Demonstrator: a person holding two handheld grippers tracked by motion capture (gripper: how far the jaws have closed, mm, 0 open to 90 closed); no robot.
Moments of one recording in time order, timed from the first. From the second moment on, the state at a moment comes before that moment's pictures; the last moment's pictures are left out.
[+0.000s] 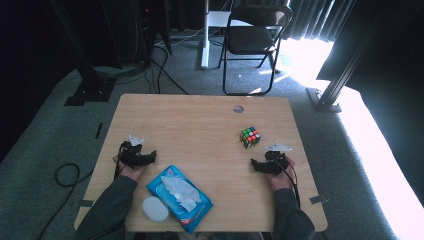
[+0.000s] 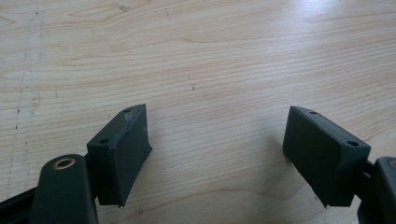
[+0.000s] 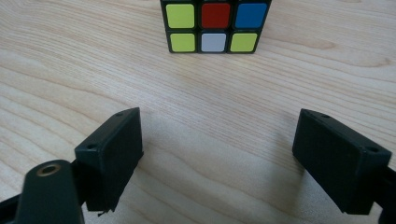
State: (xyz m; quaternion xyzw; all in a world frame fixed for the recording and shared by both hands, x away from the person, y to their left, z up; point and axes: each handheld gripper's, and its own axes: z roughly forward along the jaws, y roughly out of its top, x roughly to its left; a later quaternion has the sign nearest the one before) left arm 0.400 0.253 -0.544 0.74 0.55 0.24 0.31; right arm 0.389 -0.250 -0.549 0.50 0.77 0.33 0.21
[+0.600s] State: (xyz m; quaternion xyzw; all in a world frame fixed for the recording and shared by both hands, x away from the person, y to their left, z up) left arm 0.401 0.251 -0.544 0.74 0.55 0.24 0.31; right arm 0.392 -0.248 -0.549 0.51 0.77 0.33 0.21
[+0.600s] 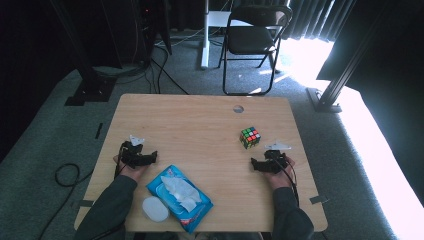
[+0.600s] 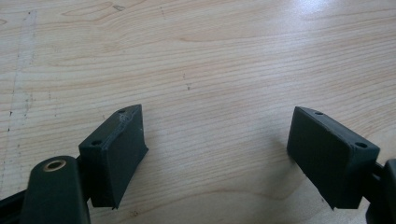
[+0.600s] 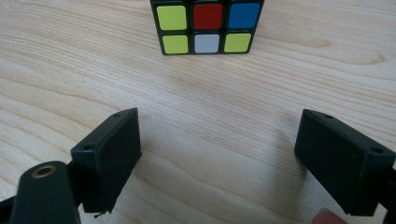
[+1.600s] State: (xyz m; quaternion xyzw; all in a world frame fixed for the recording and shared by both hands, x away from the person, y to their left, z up) left arm 0.402 0.249 -0.544 0.74 0.56 0.24 0.30; right arm 0.403 -0.226 -0.520 0.48 0.77 0.37 0.22
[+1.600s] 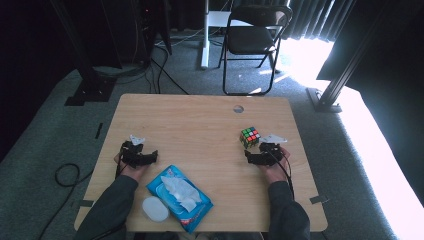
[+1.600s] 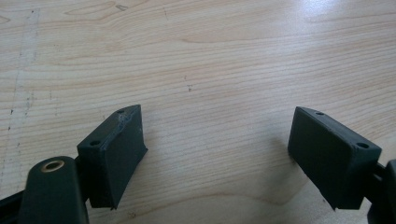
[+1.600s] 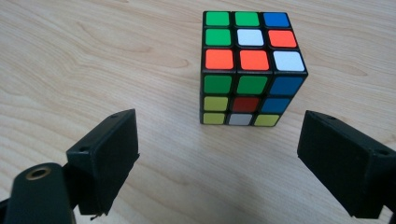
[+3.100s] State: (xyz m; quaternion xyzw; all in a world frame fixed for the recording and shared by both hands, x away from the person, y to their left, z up) left arm 0.403 0.249 -0.544 0.73 0.56 0.24 0.30; right arm 0.456 -0.216 -0.539 0.50 0.77 0.34 0.22
